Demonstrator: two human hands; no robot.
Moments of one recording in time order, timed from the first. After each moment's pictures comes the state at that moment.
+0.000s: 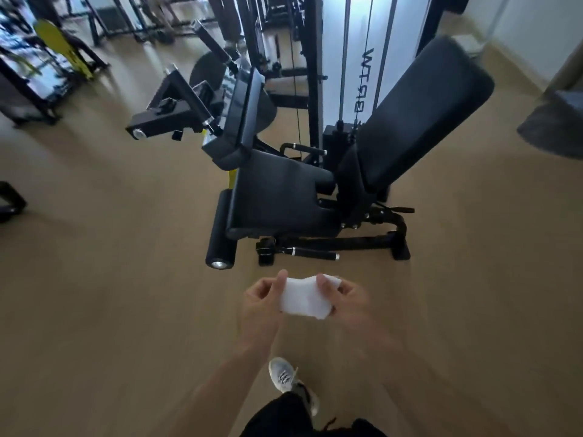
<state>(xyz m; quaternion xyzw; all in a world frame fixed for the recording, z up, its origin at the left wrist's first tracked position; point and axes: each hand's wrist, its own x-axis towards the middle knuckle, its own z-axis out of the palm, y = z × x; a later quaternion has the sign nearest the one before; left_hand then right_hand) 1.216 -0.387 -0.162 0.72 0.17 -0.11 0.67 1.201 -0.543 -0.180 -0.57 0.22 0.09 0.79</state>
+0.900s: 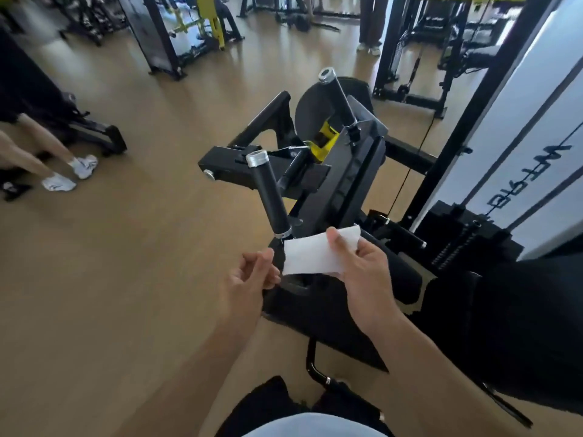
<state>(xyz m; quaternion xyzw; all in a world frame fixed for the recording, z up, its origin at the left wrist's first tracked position) 1.582 -0.324 -0.111 0.63 0.28 0.14 0.71 1.644 -0.478 -0.095 -0.59 0.04 0.14 0.79</state>
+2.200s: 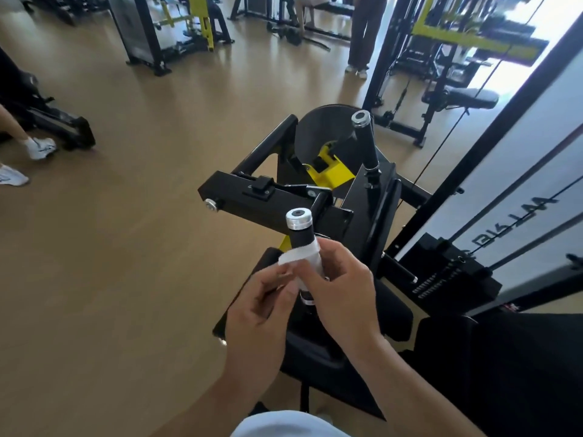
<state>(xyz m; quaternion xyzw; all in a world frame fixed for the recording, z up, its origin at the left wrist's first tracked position) 1.618 -0.281 -0.088 0.68 0.18 0.18 0.69 1.691 -0.382 -0.070 -0.76 -0.07 0.04 0.64</state>
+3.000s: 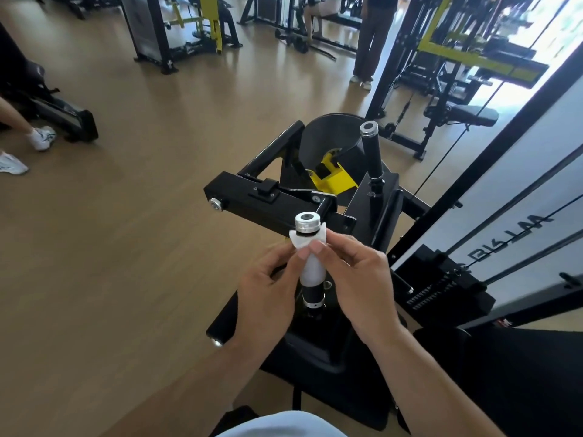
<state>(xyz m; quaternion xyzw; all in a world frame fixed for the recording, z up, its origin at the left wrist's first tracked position) 1.654 -0.273 -0.069 0.65 0.15 0.17 0.72 1.711 -0.392 -0.054 -0.73 -0.10 0.07 0.67</state>
